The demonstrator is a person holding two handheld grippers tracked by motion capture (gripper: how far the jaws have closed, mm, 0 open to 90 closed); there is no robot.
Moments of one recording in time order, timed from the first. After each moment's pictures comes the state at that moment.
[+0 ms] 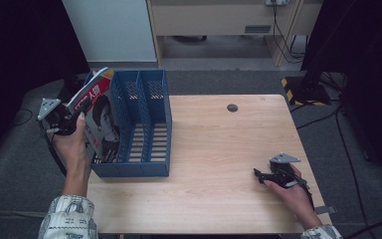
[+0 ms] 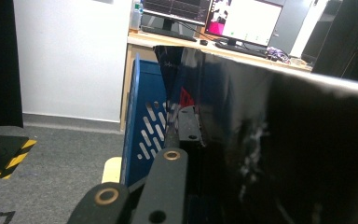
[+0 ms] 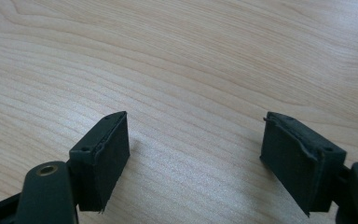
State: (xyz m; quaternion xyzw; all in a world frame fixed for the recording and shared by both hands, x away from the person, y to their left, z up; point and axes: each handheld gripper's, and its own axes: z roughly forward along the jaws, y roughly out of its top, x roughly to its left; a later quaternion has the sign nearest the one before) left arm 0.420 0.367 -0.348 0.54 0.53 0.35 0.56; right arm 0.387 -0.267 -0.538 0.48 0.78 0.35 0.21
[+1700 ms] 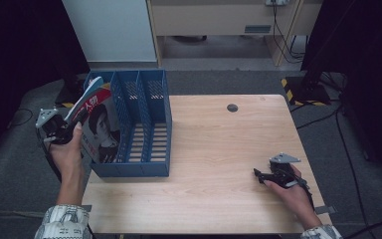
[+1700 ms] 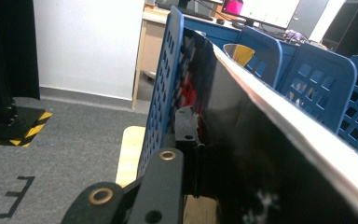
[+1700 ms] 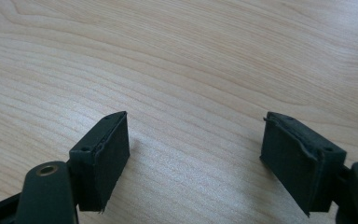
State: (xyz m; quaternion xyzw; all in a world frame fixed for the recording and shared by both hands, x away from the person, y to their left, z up) left arm 0.409 0.384 -0.371 0.54 0.57 0.34 0.52; right arm 0.387 -0.267 -0.538 0.48 0.78 0.35 0.21
